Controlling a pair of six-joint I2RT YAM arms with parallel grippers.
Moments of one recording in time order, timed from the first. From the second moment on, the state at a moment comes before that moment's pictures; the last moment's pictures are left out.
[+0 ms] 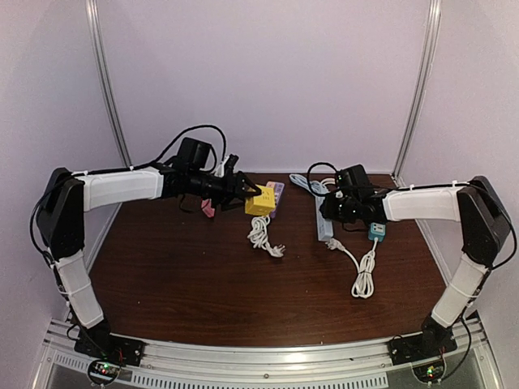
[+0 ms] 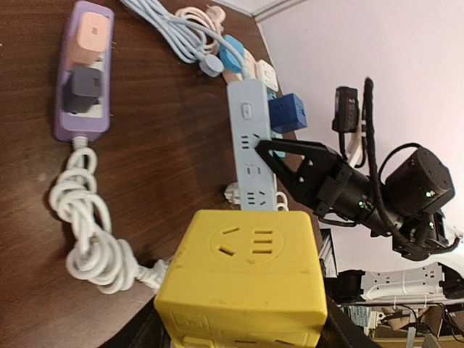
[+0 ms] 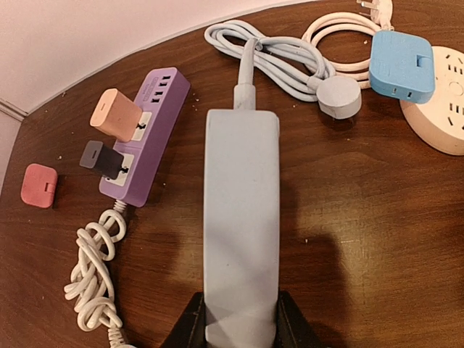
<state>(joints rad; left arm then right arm) -0.61 1.85 1.40 -0.14 0.63 -0.74 0.52 1.71 1.06 -0.06 0.13 0.60</state>
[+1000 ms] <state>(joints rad) -0.16 1.65 0.93 -0.11 0.57 -0.67 0.51 1.88 1.16 -0.07 -0.09 0.61</state>
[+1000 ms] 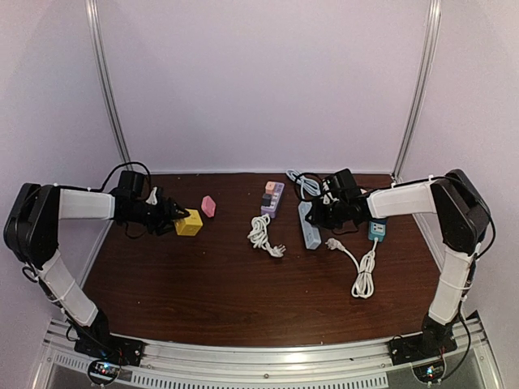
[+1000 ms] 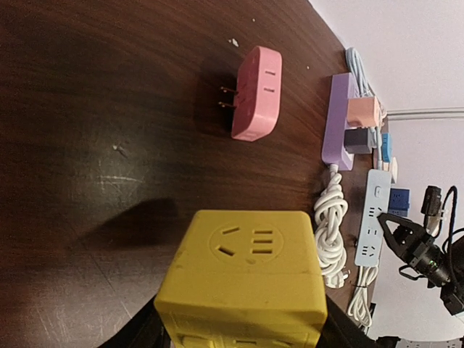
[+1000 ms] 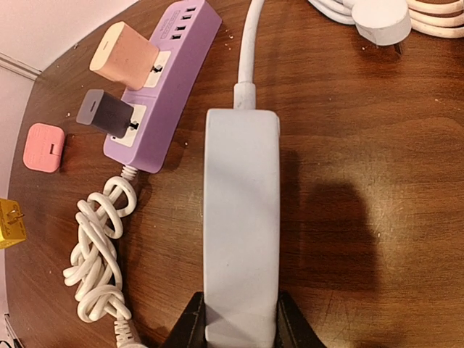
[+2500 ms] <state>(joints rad) -0.16 1.73 0.88 -0.02 0.58 -0.62 0.51 1.84 1.17 -0.15 -0.08 0.55</state>
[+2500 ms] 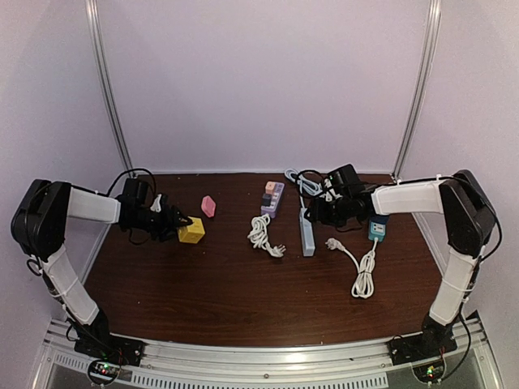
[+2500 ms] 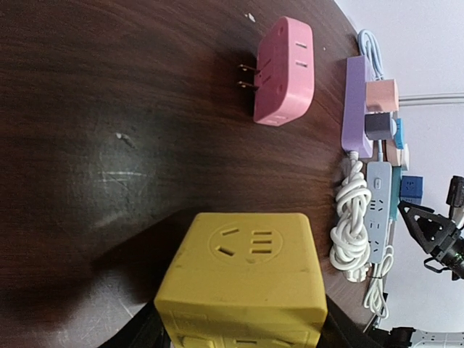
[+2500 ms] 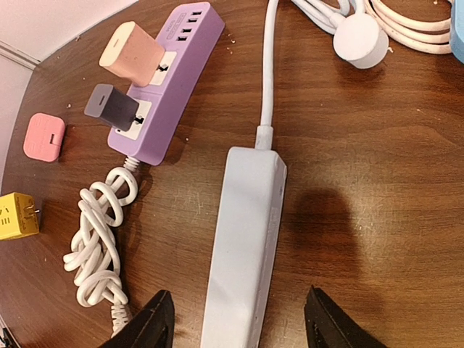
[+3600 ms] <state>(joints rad) -0.32 1.68 1.28 -0.56 0.07 -0.38 0.51 1.82 1.27 -0.26 -0.06 0.52</state>
